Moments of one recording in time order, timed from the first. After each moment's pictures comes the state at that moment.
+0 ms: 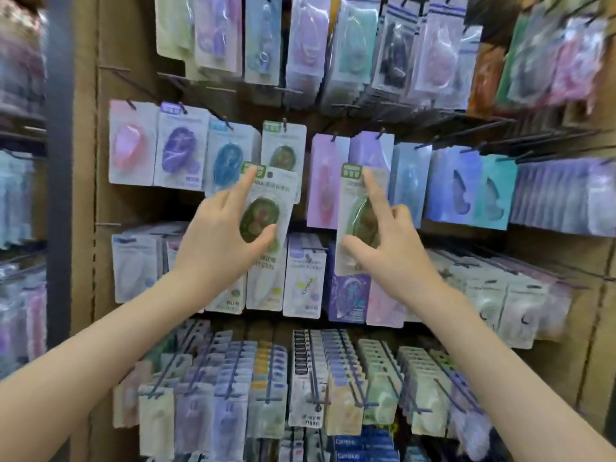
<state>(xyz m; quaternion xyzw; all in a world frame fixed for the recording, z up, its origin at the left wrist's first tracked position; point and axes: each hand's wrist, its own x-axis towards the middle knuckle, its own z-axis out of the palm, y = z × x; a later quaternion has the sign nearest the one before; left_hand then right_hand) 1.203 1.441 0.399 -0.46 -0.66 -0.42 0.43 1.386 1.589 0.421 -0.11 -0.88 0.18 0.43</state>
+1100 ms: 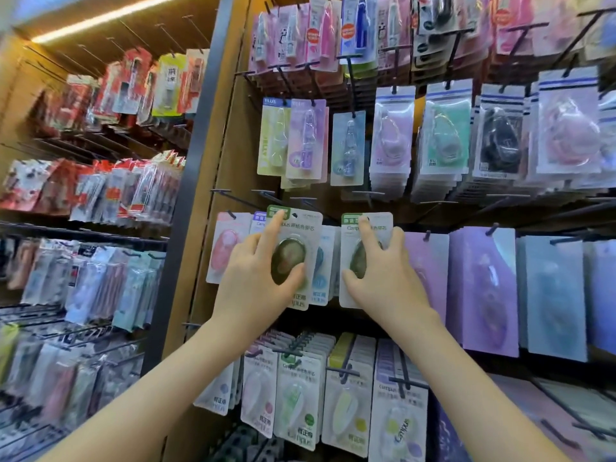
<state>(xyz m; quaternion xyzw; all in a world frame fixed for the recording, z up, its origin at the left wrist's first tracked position) 1.141 1.428 0.461 -0.36 -0.65 -0.41 0.53 1.229 1.592 0.499 -0.09 -0.87 0.03 0.48</state>
